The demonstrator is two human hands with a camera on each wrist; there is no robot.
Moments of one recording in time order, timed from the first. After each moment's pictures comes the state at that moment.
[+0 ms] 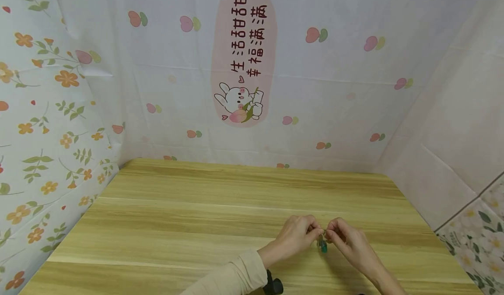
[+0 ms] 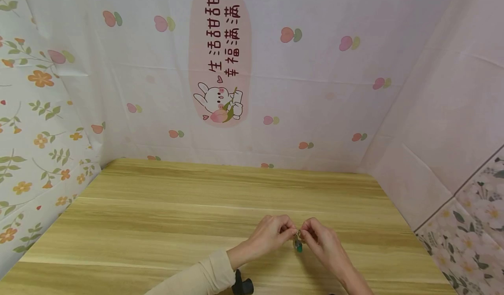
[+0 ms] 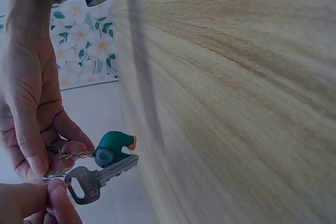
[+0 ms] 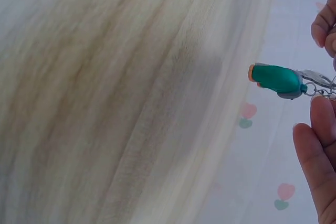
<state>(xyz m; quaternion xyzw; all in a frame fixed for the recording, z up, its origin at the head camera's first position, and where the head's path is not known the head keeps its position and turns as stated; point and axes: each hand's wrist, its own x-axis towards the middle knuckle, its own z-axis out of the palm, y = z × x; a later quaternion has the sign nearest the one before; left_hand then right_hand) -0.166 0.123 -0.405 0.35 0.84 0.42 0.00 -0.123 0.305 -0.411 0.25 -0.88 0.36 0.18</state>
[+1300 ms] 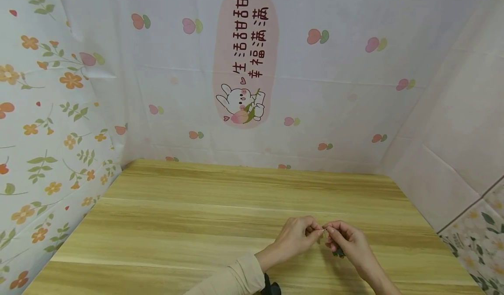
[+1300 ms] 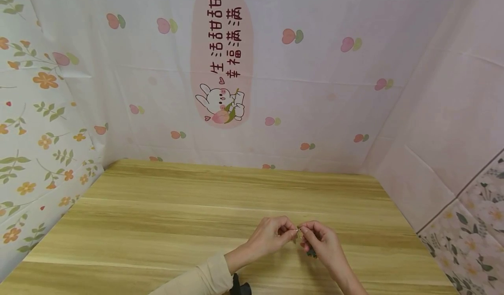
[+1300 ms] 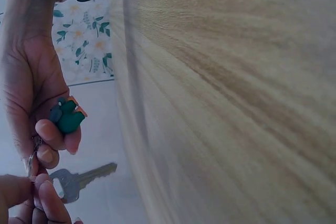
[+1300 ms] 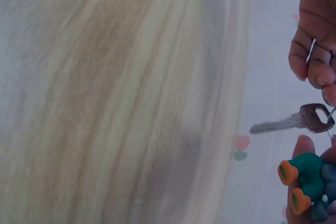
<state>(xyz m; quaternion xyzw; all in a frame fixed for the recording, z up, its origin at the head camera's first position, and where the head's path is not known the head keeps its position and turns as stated) -0.168 0.117 -0.414 0.37 0.80 0.47 0.00 -0.117 0.294 -0.408 0.03 -0.83 0.56 0.02</state>
